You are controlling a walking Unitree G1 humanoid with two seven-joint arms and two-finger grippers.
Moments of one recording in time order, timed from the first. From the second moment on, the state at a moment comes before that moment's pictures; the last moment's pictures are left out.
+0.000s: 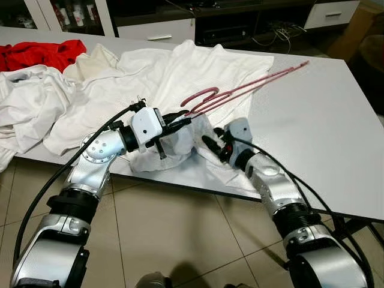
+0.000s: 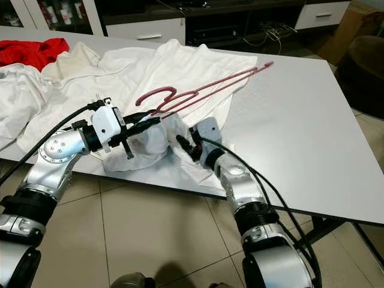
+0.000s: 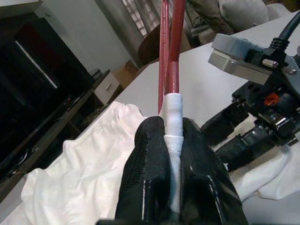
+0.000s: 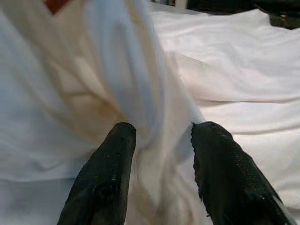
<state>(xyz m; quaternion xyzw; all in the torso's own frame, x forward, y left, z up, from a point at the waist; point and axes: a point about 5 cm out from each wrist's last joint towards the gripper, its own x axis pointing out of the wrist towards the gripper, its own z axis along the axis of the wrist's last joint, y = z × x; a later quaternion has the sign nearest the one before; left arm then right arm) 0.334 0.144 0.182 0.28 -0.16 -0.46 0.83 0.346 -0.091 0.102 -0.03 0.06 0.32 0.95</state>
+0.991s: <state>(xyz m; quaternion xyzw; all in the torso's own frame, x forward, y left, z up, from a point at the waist) 0.334 0.143 0.181 0.27 -0.16 -0.46 0.83 0.335 -0.088 0.097 -0.01 0.03 0.35 0.94</state>
